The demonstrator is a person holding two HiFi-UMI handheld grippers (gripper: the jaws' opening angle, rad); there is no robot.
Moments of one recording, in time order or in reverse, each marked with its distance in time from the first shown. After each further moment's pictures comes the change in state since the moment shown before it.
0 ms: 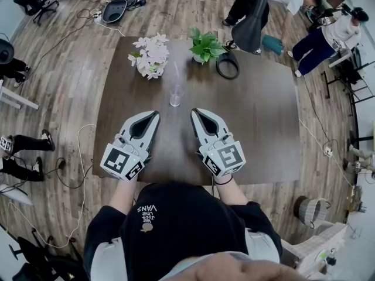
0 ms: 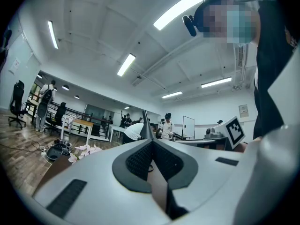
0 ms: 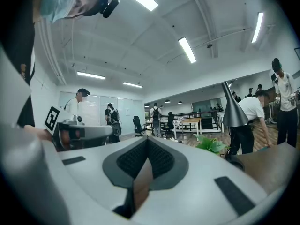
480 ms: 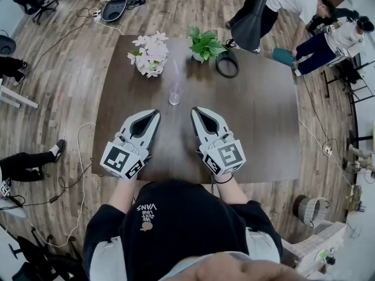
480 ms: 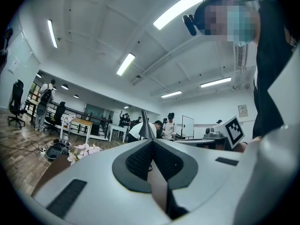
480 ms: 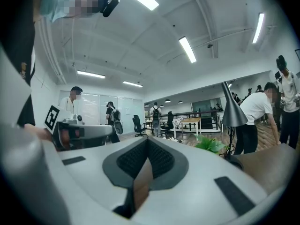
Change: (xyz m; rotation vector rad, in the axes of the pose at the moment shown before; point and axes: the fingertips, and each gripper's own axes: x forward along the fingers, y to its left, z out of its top) left arm 0.002 -0.002 -0.003 0.000 0.008 -0.010; right arm 0.000 -0.001 -0.001 -0.009 0.007 -0.005
